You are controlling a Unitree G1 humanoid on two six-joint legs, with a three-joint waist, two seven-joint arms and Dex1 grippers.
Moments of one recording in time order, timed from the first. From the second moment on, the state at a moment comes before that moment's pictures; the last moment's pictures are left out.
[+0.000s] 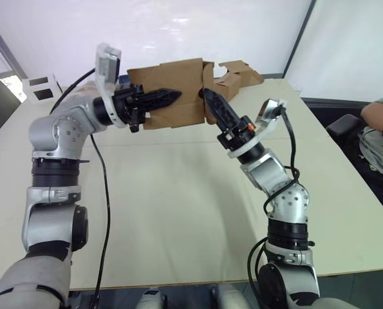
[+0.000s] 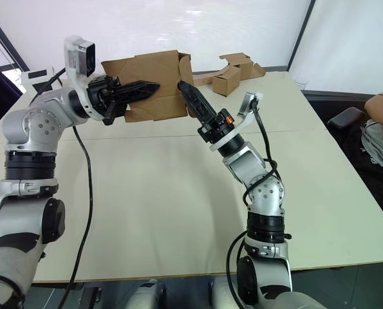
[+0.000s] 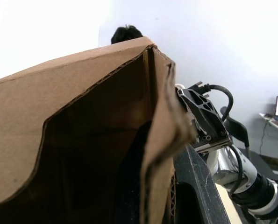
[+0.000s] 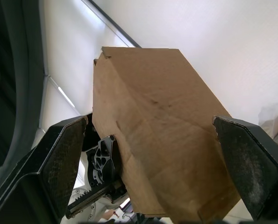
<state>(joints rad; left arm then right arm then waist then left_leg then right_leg) -1.07 0.55 0.14 0.31 -0.69 0.73 -1.25 -0.65 -0.01 -0.24 -0.12 1.14 0.66 0.40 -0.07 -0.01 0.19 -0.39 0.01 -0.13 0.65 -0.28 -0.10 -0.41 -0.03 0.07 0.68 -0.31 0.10</state>
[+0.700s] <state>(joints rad) -1.07 0.56 0.15 0.31 -0.73 0.74 -1.25 -0.65 0.00 -0.26 -0.11 1.26 0.66 0.37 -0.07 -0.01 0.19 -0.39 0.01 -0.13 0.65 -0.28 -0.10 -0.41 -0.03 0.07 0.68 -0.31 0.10</state>
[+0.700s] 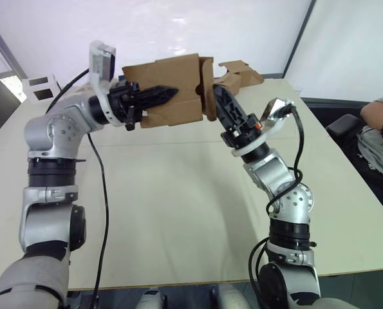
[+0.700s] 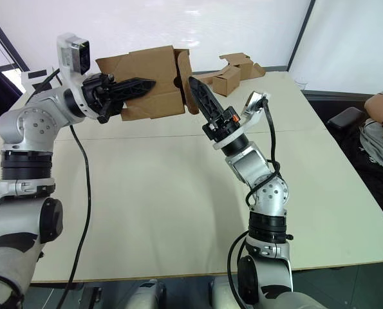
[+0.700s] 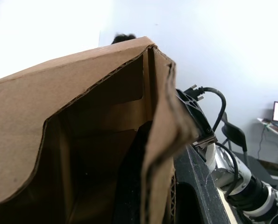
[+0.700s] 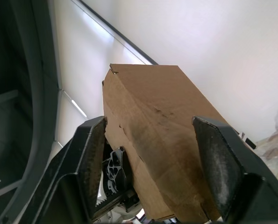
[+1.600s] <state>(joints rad) -1.07 0.56 0.15 0.31 -0.74 0.76 -1.26 -0.66 0.04 -0.27 -0.05 1.27 0.62 0.35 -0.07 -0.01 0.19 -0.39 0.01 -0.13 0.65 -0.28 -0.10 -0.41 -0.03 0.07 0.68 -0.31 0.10</state>
